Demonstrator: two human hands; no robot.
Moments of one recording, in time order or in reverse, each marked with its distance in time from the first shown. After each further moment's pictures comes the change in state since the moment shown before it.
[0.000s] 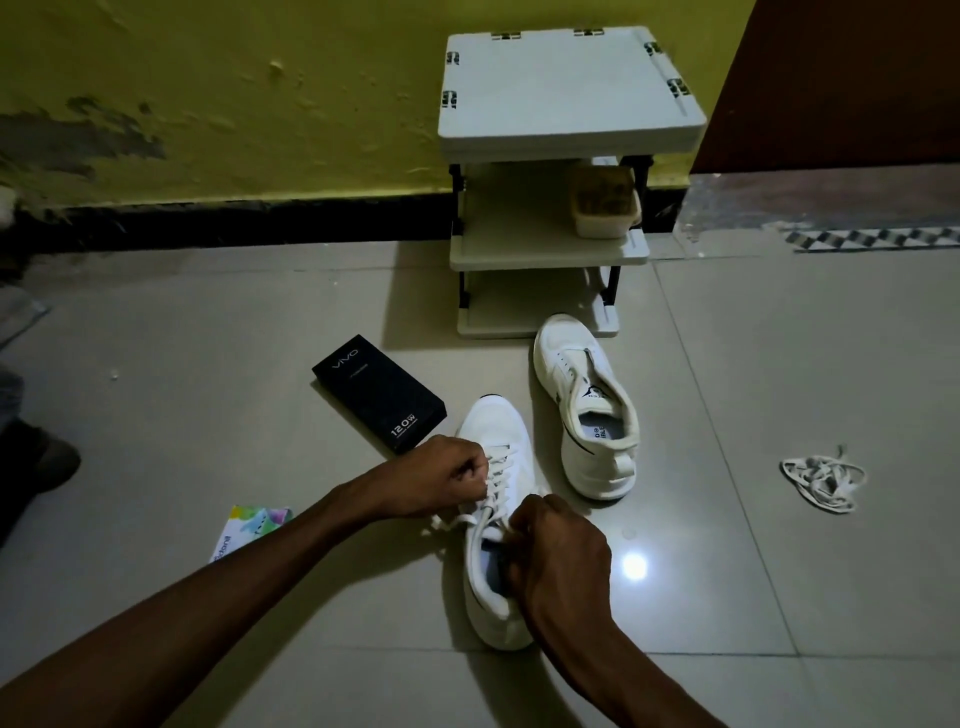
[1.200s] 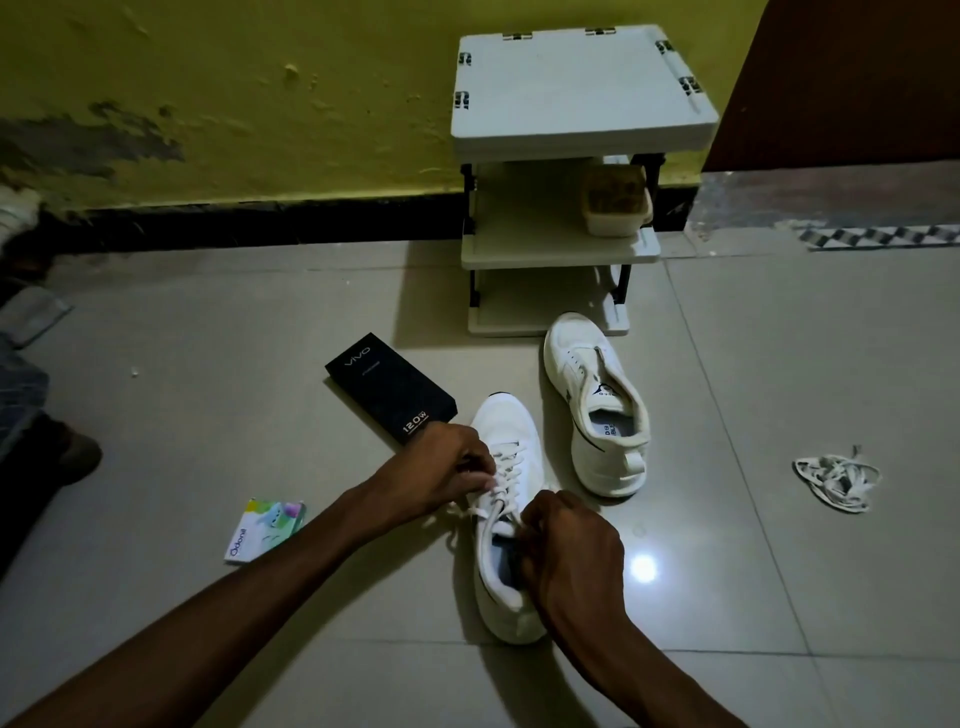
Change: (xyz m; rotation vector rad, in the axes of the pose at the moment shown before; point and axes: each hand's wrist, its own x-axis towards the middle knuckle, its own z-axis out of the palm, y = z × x) left_hand -0.008 -0.002 -0.003 0.114 0.206 0.117; right_hand 0.001 -0.003 -0.008 0.051 -0.093 0.025
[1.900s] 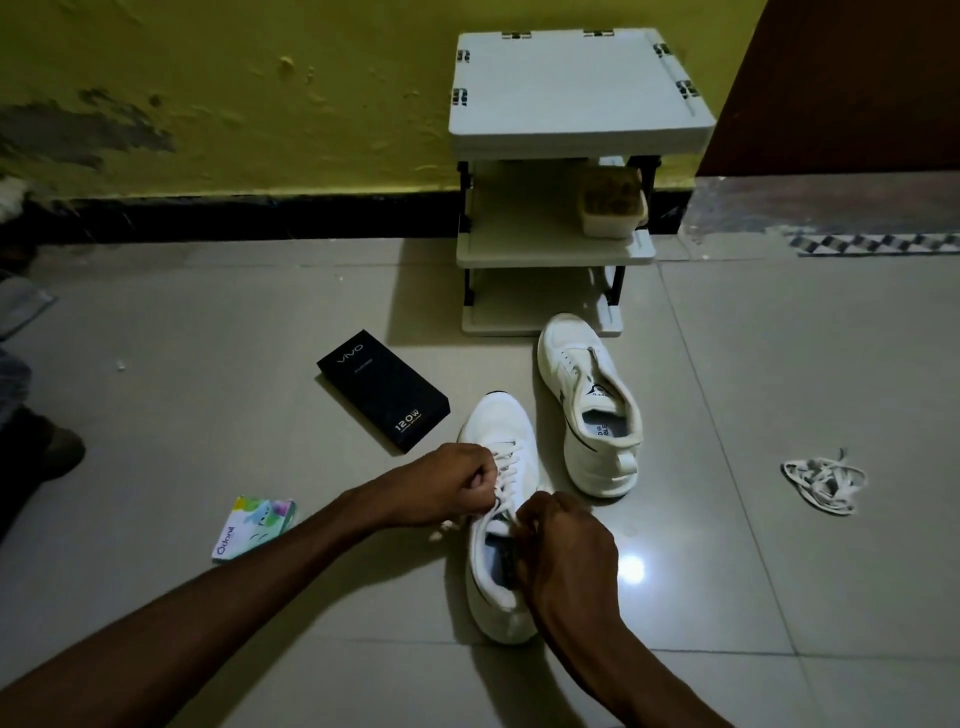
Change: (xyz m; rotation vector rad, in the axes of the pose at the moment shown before) left_hand -0.002 0.018 0.004 -0.104 -0.242 -0.106; right_hand -0.003 0.000 -0.001 0.004 0.005 -0.001
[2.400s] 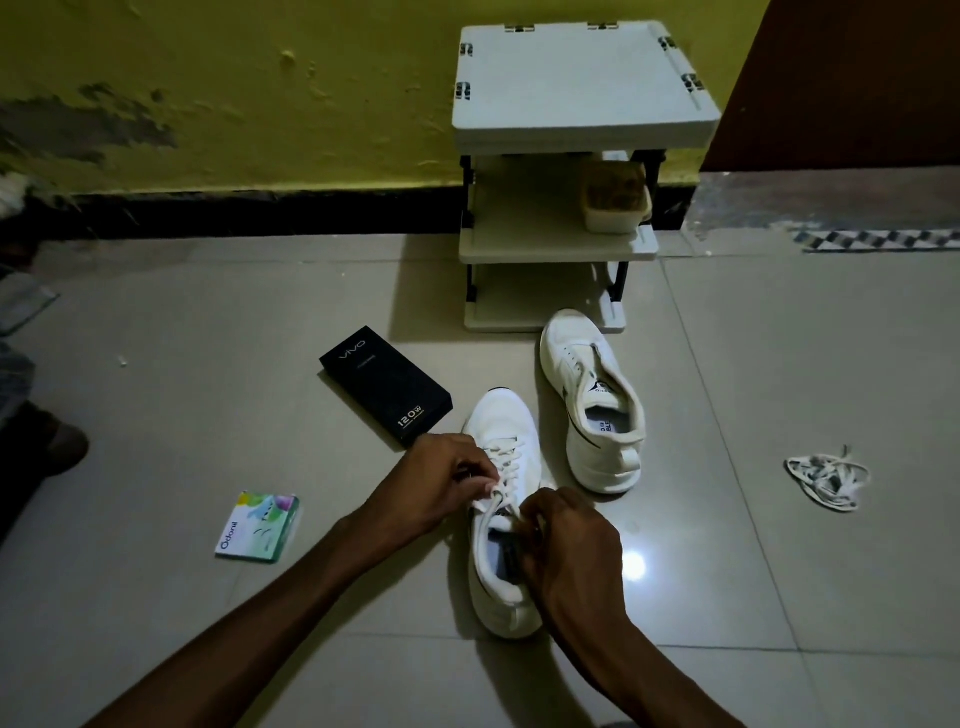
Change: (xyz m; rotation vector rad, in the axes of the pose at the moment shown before) left_hand -0.012 -0.005 0.012 -0.088 0.394 0.097; right_hand -0.002 0.001 -0.005 0.039 -0.044 -0.004
